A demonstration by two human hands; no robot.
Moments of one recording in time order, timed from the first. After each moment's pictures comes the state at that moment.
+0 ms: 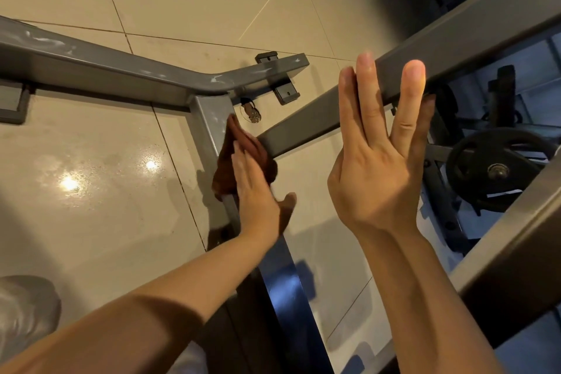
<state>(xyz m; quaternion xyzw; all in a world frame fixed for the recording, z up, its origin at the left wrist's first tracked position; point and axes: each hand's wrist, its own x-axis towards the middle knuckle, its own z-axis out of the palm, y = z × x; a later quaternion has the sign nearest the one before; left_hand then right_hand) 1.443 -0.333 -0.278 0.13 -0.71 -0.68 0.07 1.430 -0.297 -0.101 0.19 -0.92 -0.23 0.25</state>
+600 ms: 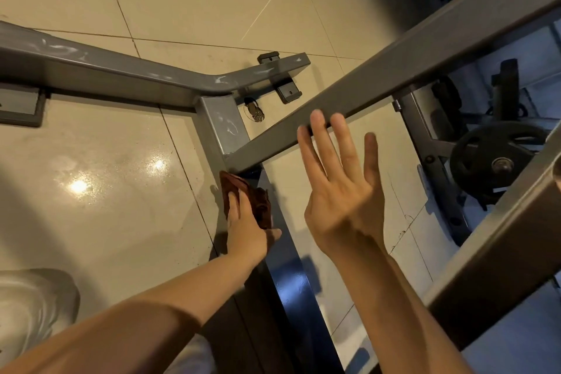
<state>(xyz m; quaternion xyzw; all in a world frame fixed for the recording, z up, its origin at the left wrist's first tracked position) 1.487 -0.340 -0.311 0.17 -0.69 -0.67 -0.22 1.456 -0.288 -0.147 0.23 -0.91 -0.27 0.19</state>
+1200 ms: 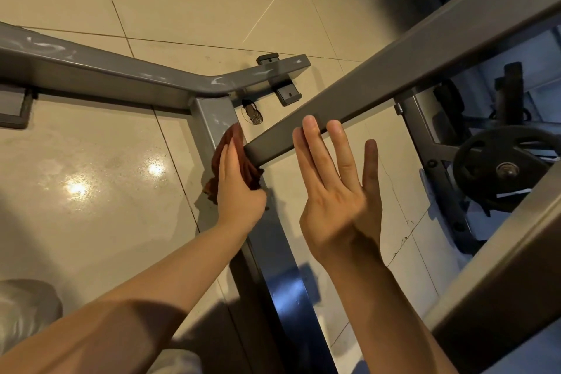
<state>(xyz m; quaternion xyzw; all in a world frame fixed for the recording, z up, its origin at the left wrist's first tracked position) 1.429 -0.356 -0.299 0.18 -0.62 -0.76 -0.04 1.455 -0.280 -0.156 0.22 -0.89 -0.36 0.20</state>
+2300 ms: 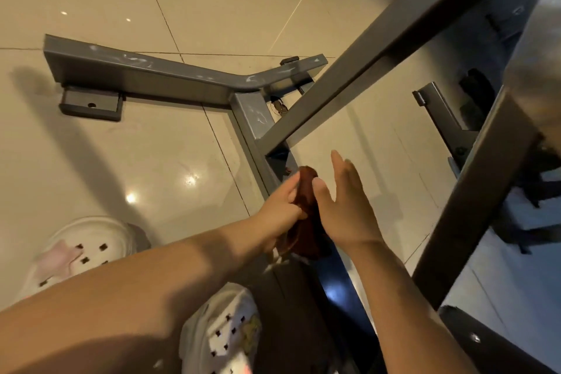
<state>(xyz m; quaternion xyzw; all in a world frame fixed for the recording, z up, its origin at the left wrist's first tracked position) 1.529 -0.401 -0.229 0.03 -0.53 -0.79 -0.31 1.538 -0.310 -0.138 -0.09 -0.97 0.15 -0.14</state>
